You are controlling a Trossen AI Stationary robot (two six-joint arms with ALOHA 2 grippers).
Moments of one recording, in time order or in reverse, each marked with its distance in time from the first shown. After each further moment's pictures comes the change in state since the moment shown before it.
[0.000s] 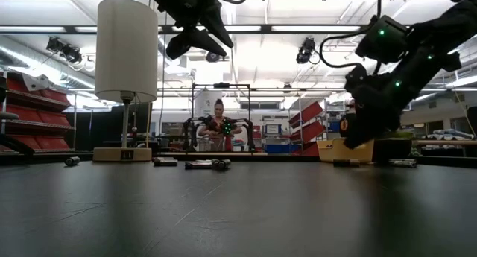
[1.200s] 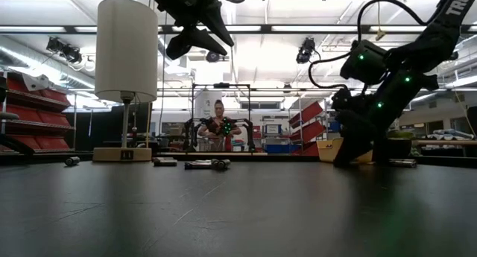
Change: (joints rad) left arm 0.000 0.000 0.000 0.000 0.033 -0.025; right arm -0.071 0.286 0.013 0.189 -0.049 0.001
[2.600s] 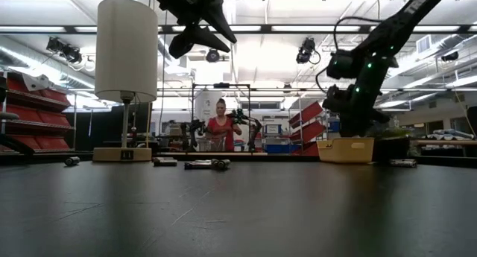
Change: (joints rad) left arm 0.000 0.000 0.000 0.032 -0.001 -0.012; right arm -0.516 0.045 0.421 -0.563 -0.138 -0.102
